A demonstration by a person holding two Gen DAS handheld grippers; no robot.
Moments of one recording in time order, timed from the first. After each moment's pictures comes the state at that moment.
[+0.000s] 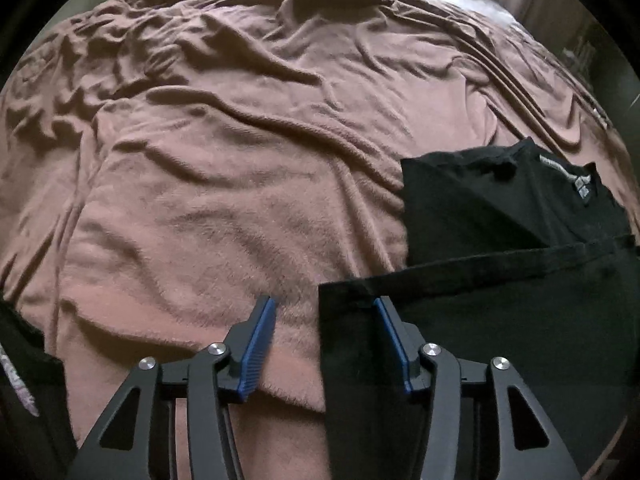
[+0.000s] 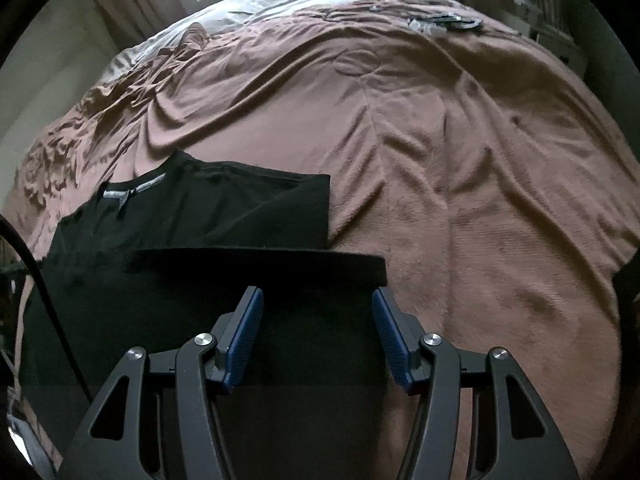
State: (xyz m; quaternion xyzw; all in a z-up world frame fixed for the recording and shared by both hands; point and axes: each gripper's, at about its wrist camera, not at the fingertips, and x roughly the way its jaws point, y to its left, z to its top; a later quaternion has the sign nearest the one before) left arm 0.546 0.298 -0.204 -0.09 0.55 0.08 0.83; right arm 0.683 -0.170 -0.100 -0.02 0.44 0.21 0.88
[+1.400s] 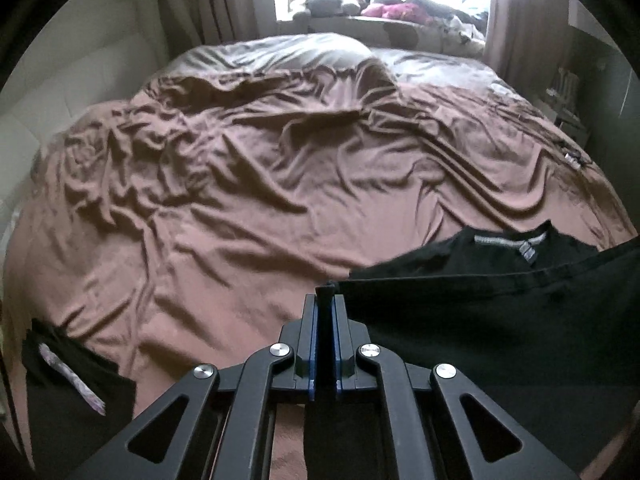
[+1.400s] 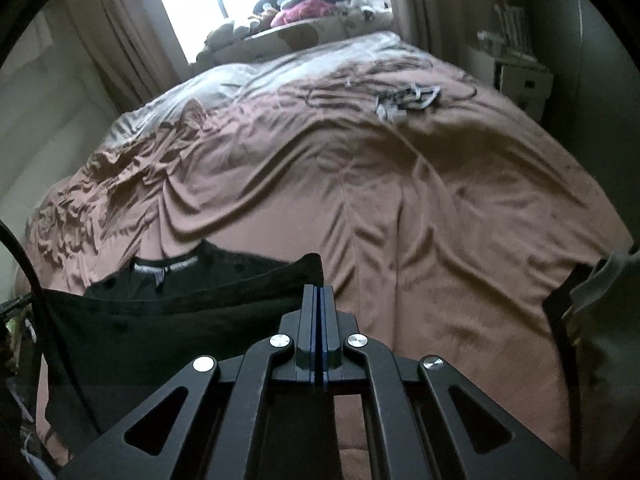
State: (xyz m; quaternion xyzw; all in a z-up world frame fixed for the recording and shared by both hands) left arm 0.519 0.259 -0.084 -0.04 0.43 0.11 0.90; right arm 0.627 -0.200 -0.014 0.03 0.34 0.18 0.92
